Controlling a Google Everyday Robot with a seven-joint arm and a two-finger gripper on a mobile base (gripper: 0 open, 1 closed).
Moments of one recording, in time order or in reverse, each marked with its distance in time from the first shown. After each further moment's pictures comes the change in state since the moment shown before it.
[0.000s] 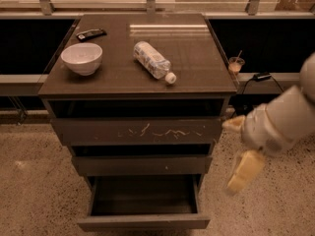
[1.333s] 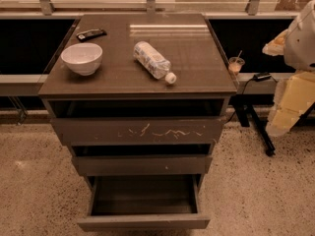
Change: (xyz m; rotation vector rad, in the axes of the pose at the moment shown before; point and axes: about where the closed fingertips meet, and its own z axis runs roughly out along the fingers) arm -0.055 -0.027 -0.173 0.266 0.280 -0.082
